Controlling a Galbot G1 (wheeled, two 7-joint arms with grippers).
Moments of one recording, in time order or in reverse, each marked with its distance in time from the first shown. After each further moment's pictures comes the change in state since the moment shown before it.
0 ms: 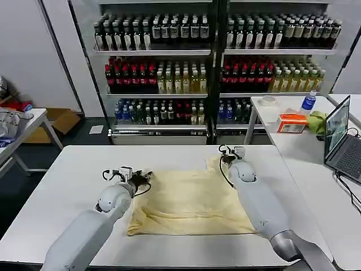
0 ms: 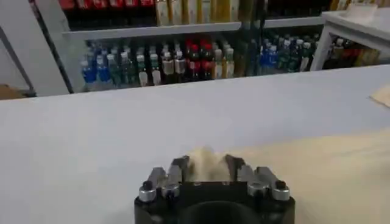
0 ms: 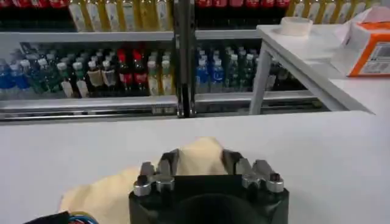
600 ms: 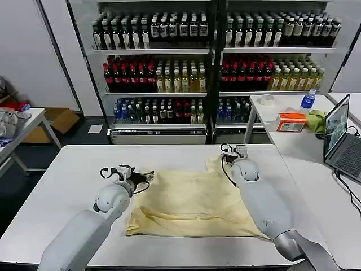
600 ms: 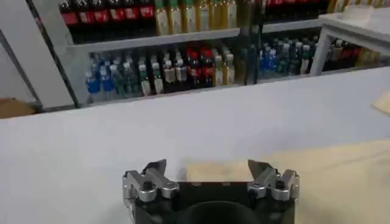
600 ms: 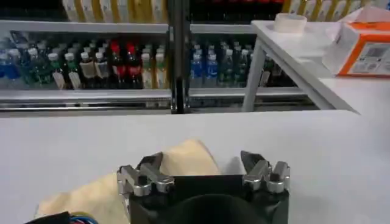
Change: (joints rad) left arm -0.004 0.013 0.002 -0.051 0.016 0.002 -0.030; right arm 0.017 -0.005 -0.007 0.011 0.000 -0.001 0.004
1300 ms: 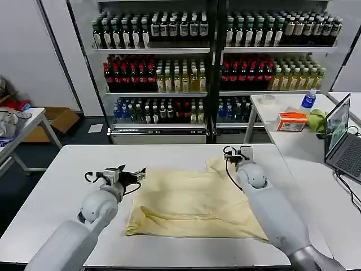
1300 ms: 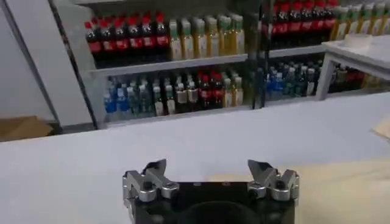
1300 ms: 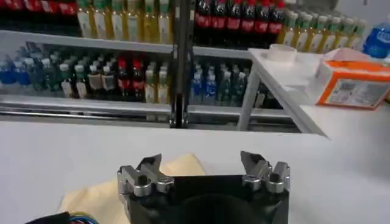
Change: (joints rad) left arm 0.106 0.054 -0.104 -0.168 0.038 -0.009 -0.020; right arm -0.063 -0.084 -0.018 0.214 0.007 -0.019 0.058
